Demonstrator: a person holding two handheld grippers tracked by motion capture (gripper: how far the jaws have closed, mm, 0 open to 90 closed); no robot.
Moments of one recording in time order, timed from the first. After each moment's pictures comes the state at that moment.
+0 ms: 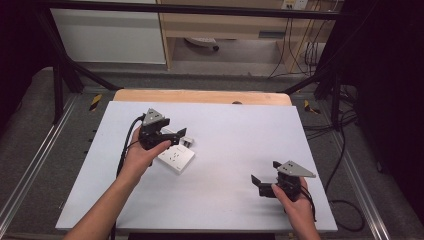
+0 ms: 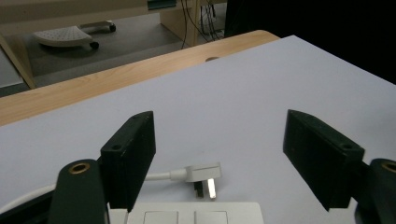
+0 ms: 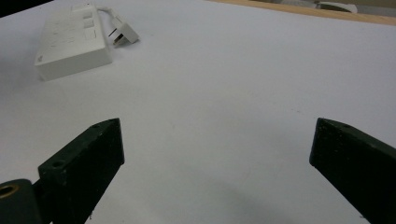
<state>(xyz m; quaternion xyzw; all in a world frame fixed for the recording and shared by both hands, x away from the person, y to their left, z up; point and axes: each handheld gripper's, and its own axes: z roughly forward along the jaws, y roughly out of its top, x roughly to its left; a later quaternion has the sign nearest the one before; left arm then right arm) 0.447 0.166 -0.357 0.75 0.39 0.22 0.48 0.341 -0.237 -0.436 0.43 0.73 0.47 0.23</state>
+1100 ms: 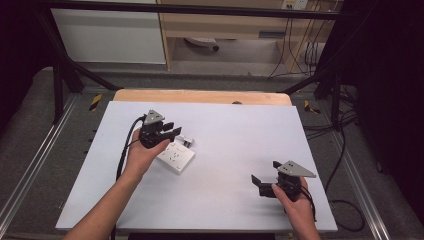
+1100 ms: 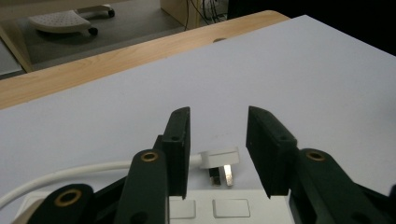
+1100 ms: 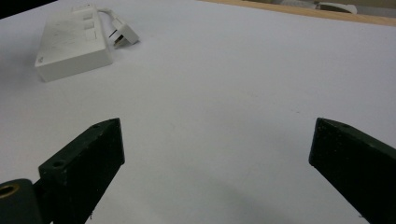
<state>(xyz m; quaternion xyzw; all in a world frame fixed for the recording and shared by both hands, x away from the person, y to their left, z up) 0.461 0.172 -0.377 0.77 0.40 0.20 0.46 0.341 -0.237 -0.436 0.43 0.73 0.47 0.23</state>
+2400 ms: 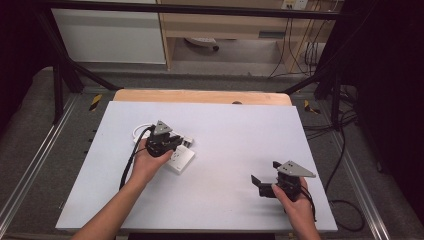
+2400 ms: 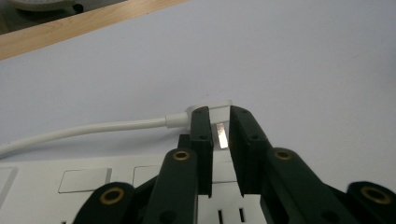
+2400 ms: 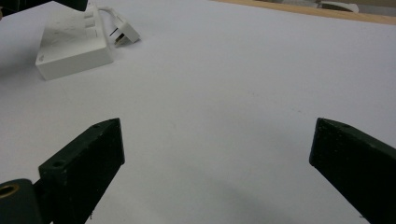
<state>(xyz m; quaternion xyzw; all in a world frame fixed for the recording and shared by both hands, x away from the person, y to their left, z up) 0.458 0.163 -0.413 0.80 0.38 0.19 0.42 0.341 -0.237 -0.436 0.43 0.74 0.47 0.23</state>
